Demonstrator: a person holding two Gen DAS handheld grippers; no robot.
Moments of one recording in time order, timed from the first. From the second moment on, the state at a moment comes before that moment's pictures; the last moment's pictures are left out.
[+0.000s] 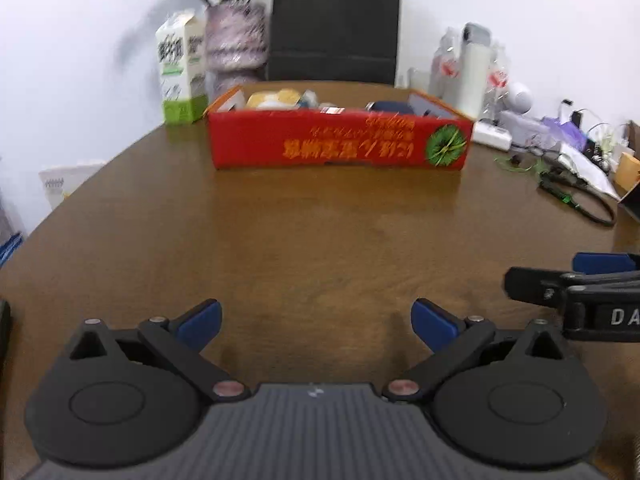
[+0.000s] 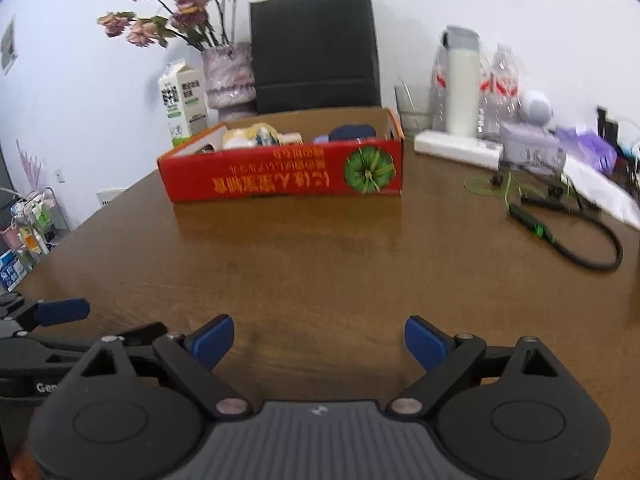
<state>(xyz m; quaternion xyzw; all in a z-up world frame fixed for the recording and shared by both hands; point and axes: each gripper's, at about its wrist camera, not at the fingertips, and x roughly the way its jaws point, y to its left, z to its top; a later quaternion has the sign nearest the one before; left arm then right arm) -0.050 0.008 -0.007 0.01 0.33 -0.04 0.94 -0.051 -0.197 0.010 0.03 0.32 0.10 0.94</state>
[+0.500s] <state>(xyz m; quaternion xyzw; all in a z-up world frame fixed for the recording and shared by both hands) -0.033 -0.002 -0.016 0.01 0.35 -0.02 0.94 -0.038 -0.194 -0.009 0.02 0.34 0.07 0.94</state>
